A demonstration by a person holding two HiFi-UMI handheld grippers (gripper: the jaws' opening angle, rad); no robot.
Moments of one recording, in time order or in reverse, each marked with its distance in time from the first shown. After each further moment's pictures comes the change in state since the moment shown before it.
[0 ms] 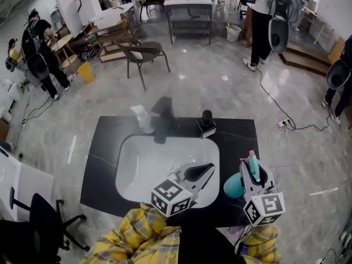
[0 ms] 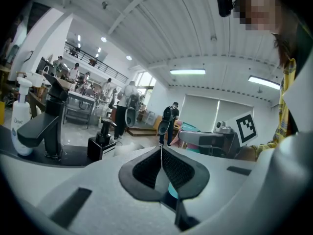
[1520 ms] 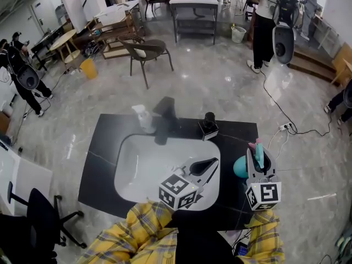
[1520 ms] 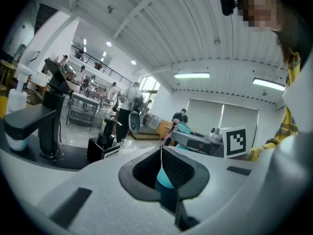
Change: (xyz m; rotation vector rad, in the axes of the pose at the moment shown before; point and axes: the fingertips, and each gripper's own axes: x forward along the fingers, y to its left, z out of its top) left arm 0.028 0.025 -0.002 -0.025 -0.057 0.044; right arm 0.049 -0.045 0.001 -0.191 -0.138 -0.030
